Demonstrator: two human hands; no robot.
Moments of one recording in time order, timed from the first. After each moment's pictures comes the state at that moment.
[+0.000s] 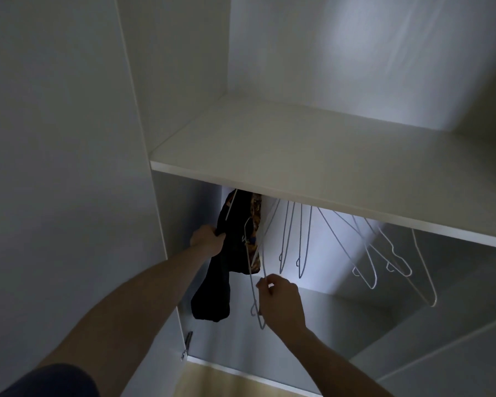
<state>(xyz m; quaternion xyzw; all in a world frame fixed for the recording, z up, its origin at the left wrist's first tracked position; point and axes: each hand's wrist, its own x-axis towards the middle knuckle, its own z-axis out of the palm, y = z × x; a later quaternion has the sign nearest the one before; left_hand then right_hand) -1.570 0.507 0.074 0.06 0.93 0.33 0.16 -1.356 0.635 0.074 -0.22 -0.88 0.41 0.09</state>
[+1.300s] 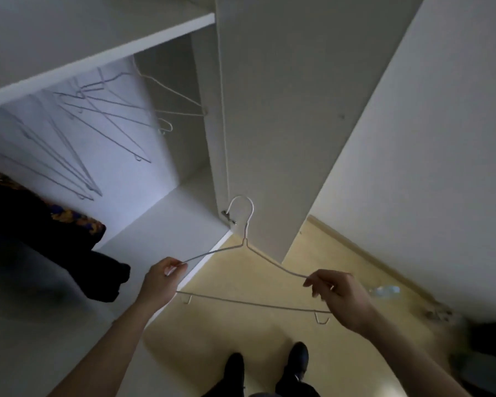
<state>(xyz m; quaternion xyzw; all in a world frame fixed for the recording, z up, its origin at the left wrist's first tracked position) -1.281 0.483 -0.021 0.42 0.77 0.28 0.40 -0.874 0.489 0.054 -0.60 -0.69 0.37 0.15</state>
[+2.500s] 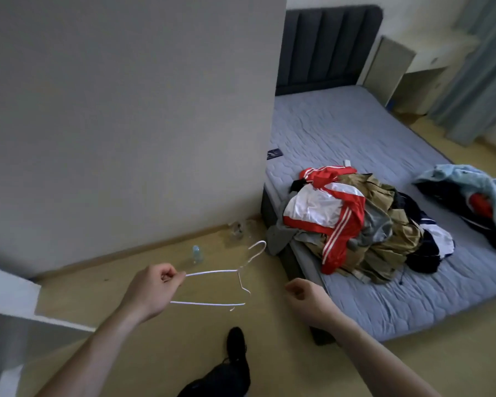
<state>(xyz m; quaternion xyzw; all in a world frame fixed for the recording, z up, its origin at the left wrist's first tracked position) -0.563 0.394 0.034 0.82 0.46 0.00 0.34 -0.334 0.108 -0.031 -0.86 -0.26 0.35 0.25</state>
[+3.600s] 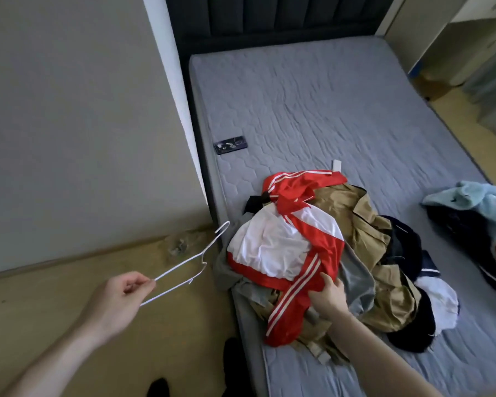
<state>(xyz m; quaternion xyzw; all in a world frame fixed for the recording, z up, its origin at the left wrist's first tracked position) -0.080 0.432 -0.086 0.73 0.51 -0.03 0.45 0.220 0.119 -0.244 -0.90 0.01 0.39 0.19</state>
